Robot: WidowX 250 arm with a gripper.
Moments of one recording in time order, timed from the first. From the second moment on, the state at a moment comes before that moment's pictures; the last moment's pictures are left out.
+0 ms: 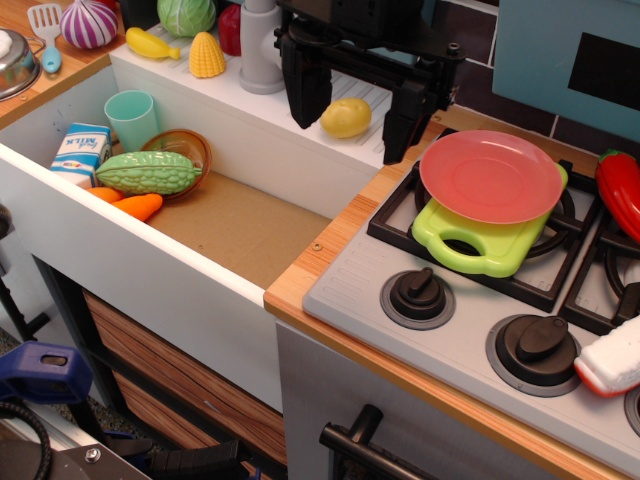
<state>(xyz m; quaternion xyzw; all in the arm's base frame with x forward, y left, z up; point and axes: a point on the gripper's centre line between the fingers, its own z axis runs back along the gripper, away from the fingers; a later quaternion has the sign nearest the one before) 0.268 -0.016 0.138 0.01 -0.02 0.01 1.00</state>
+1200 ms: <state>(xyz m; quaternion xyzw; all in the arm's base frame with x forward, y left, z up) 0.393 0.062 0.102 0.09 -0.08 -0.02 0.99</state>
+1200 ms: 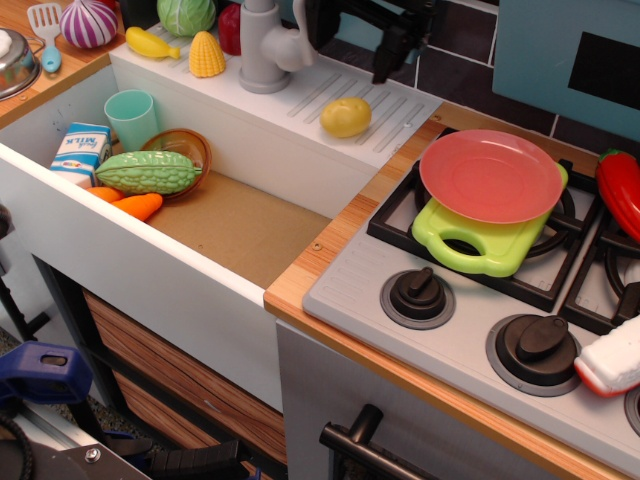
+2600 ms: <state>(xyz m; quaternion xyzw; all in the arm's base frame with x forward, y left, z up) 0.415 0.086 0.029 0.00 -0.16 -0.09 0.98</state>
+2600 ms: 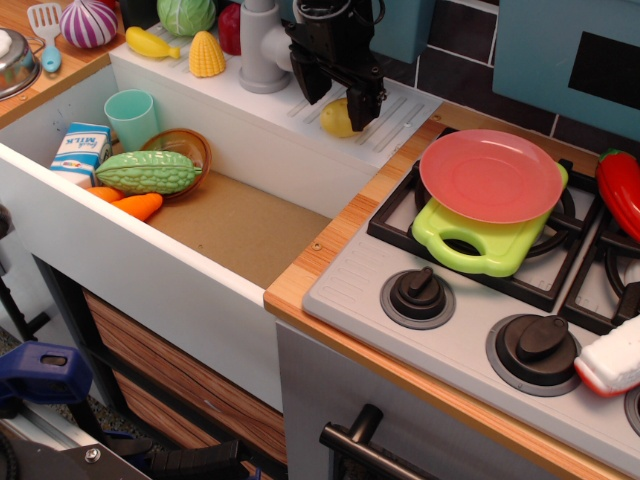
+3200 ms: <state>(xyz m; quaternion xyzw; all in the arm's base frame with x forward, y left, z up) 0.415 0.090 0.013 -0.05 -0.13 -0.08 0.99</state>
